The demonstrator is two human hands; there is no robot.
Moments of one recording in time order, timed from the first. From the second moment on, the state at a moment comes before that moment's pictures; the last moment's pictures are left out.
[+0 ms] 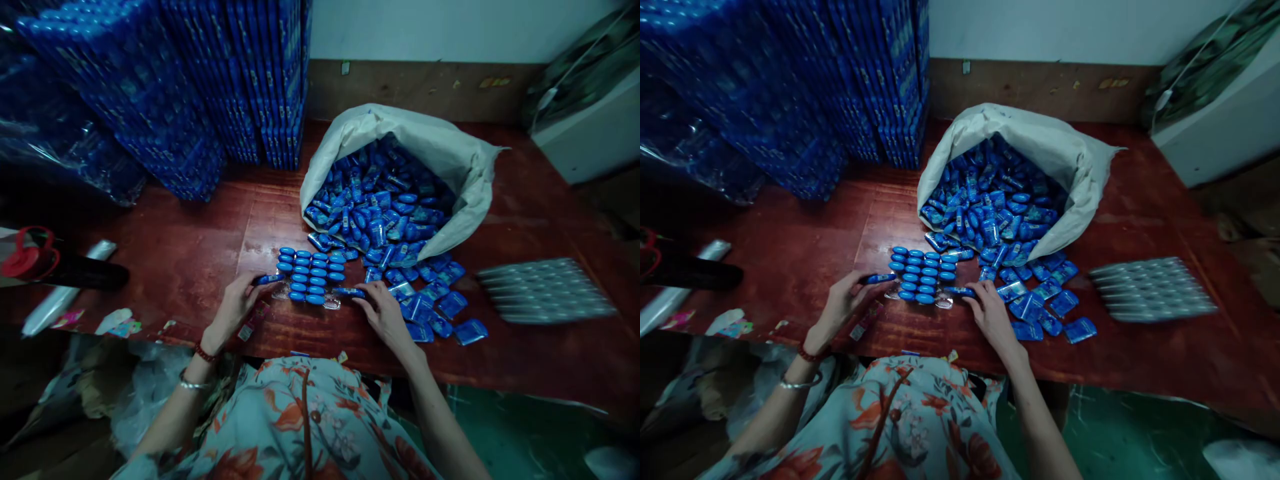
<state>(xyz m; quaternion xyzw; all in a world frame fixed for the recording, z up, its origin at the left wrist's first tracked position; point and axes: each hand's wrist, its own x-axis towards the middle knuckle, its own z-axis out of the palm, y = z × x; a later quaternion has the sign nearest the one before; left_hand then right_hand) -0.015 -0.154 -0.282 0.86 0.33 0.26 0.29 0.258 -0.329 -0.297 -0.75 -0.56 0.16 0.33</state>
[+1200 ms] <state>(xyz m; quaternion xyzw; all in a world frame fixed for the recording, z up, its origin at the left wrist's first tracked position) 0.012 -0.163 -0.313 0.94 0.30 0.18 0.07 0.215 -0.280 -0.254 -0.73 -0.67 0.09 0.00</state>
